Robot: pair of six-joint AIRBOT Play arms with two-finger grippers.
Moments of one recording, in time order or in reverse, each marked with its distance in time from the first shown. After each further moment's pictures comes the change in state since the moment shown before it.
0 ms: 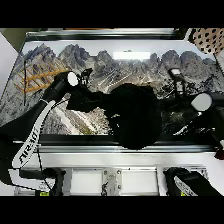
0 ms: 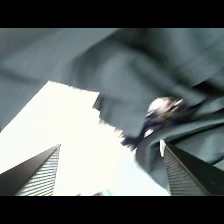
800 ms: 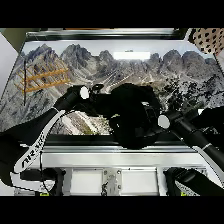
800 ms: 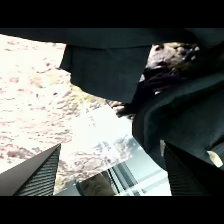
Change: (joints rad) left arm -0.121 0.003 -0.137 -0.001 0.045 0.061; right arm 0.297 -0.086 -0.200 -0.032 0.011 0.263
